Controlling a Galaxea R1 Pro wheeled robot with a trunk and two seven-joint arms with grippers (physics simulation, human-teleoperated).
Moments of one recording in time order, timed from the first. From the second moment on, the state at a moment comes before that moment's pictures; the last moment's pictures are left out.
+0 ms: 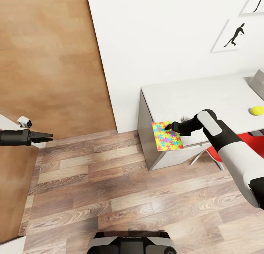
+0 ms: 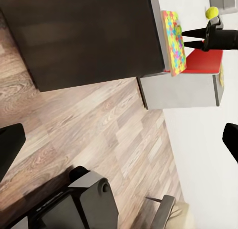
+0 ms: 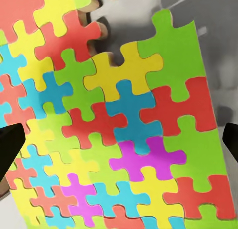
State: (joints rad) left arm -1.03 0.74 -0.07 -0.90 0.17 1.04 -1.57; right arm -1.28 -0.27 0.41 -0.77 -1.19 1.05 -0.36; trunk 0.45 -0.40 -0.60
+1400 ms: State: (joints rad) left arm -1.03 0.72 -0.07 -0.90 0.17 1.04 -1.57; right arm -1.28 -0.36 0.39 -0.98 -1.19 1.05 -0.37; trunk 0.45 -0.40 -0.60
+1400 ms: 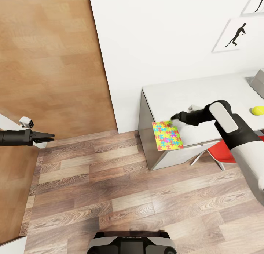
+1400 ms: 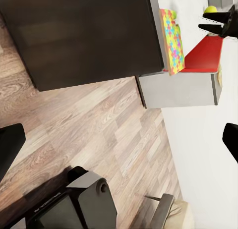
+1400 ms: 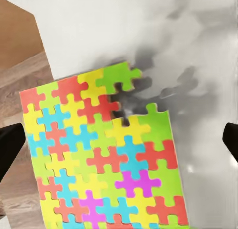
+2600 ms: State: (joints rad) left arm -0.95 0.52 -0.05 -0.85 0.26 1.03 -1.57; right arm -1.20 -0.34 0.30 -1.15 -1.26 1.05 -0.37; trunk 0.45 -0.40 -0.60
